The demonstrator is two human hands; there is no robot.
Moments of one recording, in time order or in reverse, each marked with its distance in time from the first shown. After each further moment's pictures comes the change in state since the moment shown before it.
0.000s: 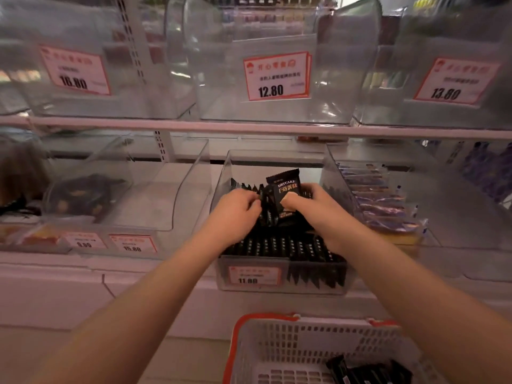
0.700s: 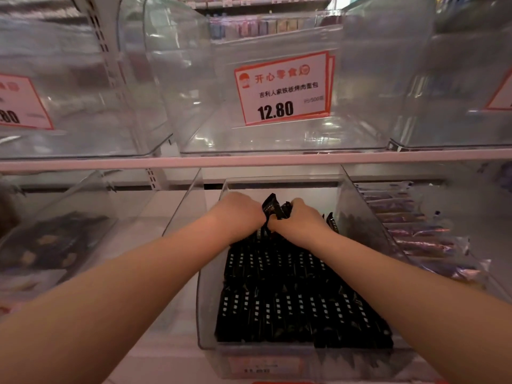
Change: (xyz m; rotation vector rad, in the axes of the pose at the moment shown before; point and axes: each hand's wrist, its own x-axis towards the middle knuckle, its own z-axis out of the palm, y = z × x) left_hand 0.121 -0.025 0.009 1.266 -0.428 0.475; right_hand 0.117 0.007 0.026 -0.630 0.067 0.006
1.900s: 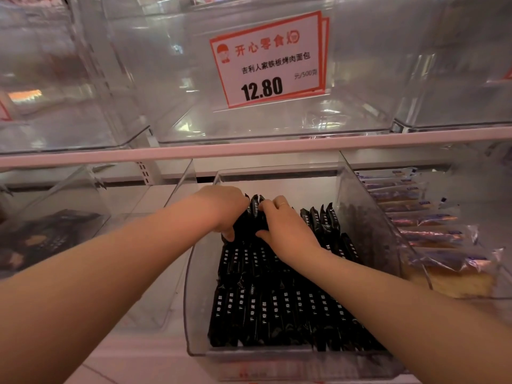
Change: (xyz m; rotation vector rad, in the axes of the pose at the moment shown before) left_hand 0.003 -0.018 0.007 -0.368 -0.233 -0.106; right_hand -0.004 0.010 0.033 -0.315 0.096 -0.426
